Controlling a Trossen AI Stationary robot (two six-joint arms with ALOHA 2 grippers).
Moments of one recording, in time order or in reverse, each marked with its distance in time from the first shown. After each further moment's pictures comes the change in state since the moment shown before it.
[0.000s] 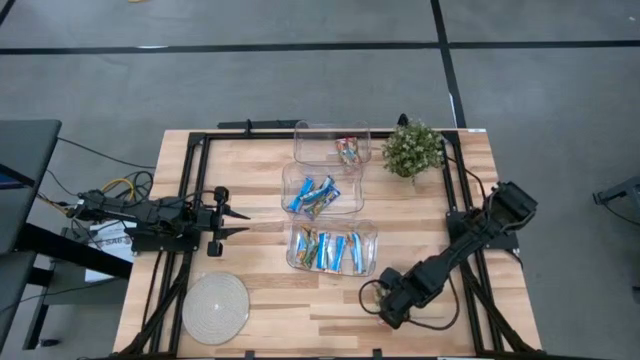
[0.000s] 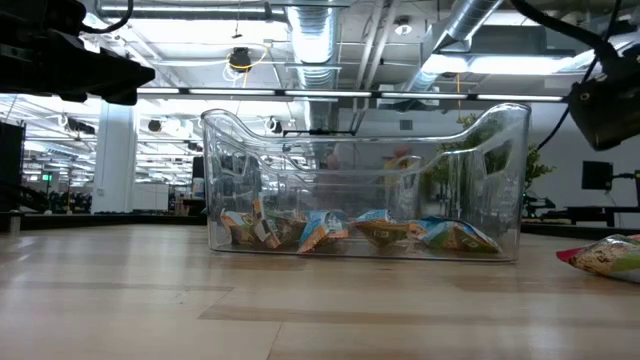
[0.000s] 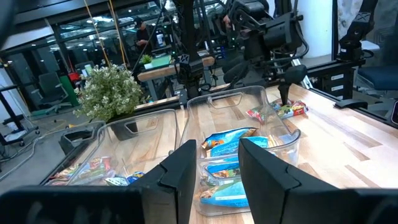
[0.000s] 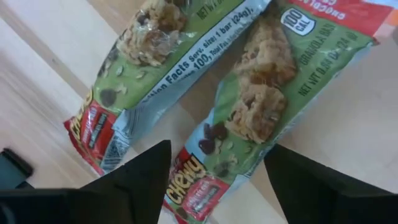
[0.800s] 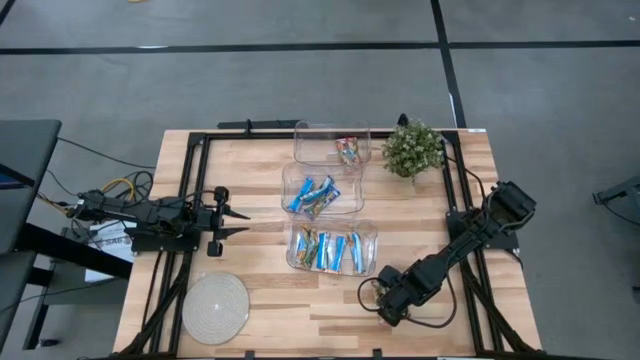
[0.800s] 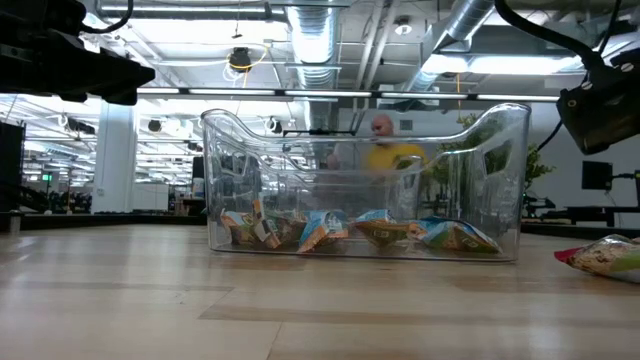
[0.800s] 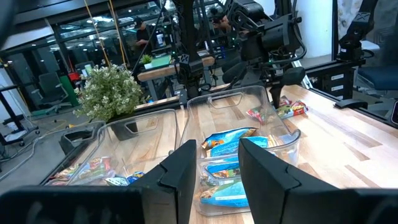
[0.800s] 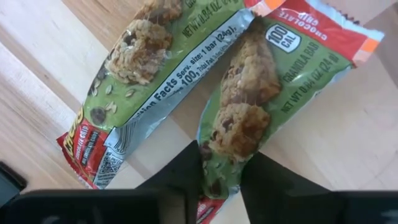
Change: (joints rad) left arm 0.000 0.000 0.000 0.000 0.000 0.000; right arm -0.020 0.006 -0.005 -0.003 0.009 -0.009
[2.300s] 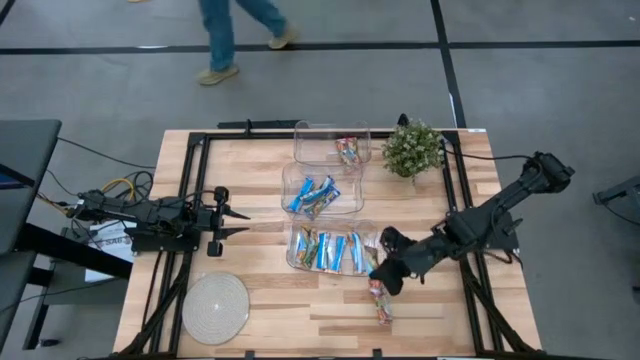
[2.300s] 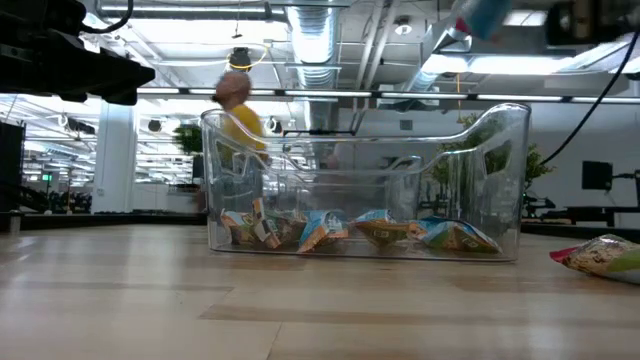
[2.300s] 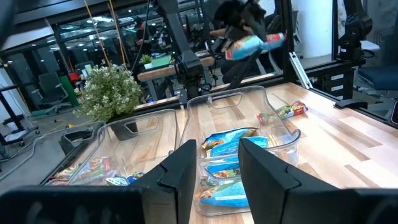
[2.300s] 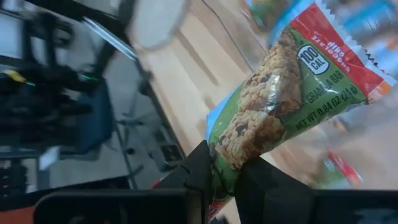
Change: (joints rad) left arm 0.000 0.000 0.000 0.000 0.000 0.000; right arm -0.121 -0.501 -0.001 0.197 0.266 -0.115
